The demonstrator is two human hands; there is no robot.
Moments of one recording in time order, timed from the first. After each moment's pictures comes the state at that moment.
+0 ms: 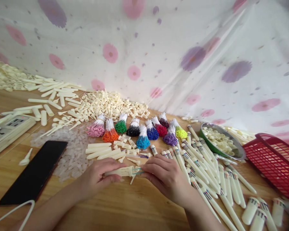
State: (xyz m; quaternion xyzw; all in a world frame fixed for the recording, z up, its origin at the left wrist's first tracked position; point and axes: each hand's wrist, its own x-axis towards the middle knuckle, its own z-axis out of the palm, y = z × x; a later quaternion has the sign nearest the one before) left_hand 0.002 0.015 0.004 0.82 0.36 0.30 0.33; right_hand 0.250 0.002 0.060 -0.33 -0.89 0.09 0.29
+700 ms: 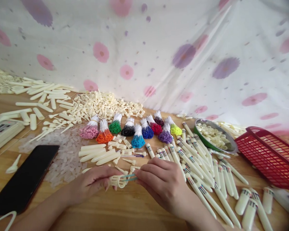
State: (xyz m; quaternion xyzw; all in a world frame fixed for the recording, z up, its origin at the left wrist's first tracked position) left_hand 0.000 0.015 0.009 0.78 0.29 0.23 0.50; right_hand 0.249 -0.013 0.076 -0.32 -0.91 0.01 0.28
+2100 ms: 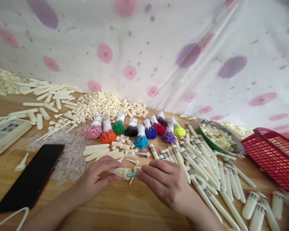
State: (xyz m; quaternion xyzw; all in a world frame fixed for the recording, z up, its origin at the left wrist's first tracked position) left_hand 0.005 0.014 0.005 0.78 0.35 0.37 0.35; right_hand 0.247 -0.007 0.073 -0.27 -0.92 -0.07 0.28
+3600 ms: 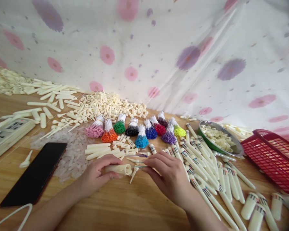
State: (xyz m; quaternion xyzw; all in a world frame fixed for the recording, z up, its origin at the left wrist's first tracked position) left_hand 0.006 0.015 0.001 0.72 0.39 0.36 0.44; right_hand 0.248 -0.004 0.069 -0.39 -0.86 0.04 0.32
